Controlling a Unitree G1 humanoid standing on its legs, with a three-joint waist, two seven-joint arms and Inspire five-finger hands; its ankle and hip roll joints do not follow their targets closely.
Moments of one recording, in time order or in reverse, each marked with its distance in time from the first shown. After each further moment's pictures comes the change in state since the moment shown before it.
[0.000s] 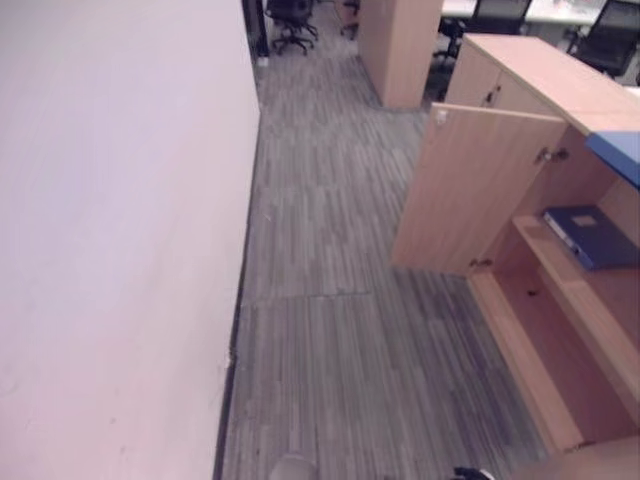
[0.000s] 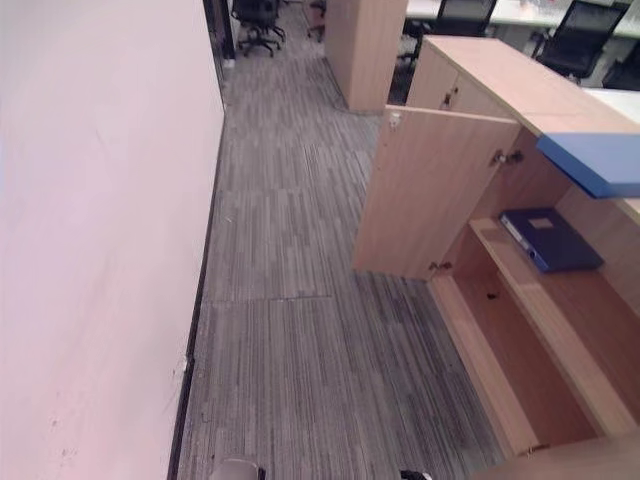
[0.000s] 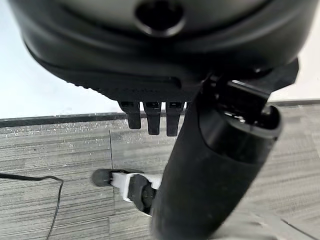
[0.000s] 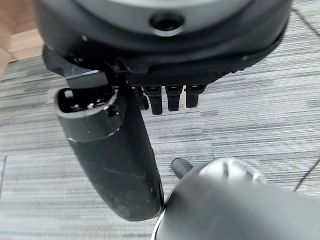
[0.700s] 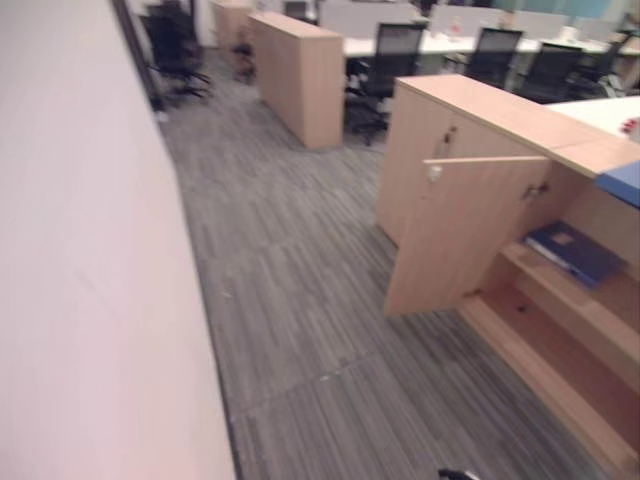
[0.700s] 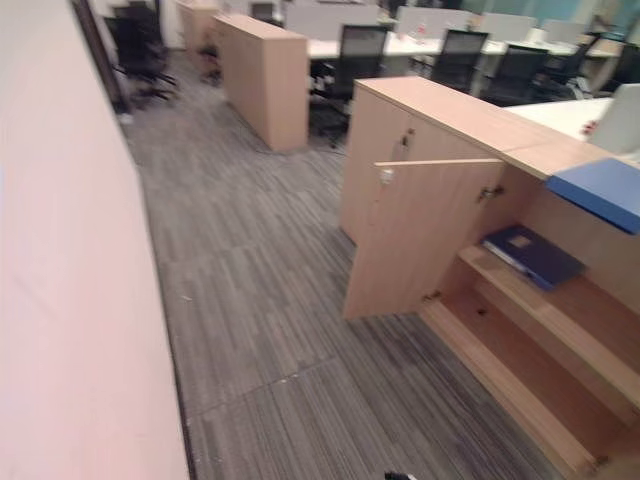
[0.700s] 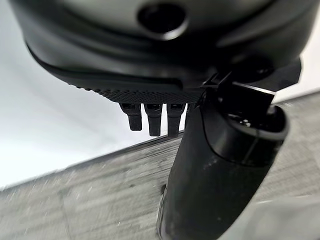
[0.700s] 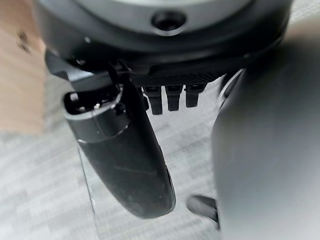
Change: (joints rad) left arm 0.125 -0.082 0.034 0.035 -0.051 0.058 -0.023; right arm 0.026 0.018 0.007 -0.119 -0.037 -0.009 0.039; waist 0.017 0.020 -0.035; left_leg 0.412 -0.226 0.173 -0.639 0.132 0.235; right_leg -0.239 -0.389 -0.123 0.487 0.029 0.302
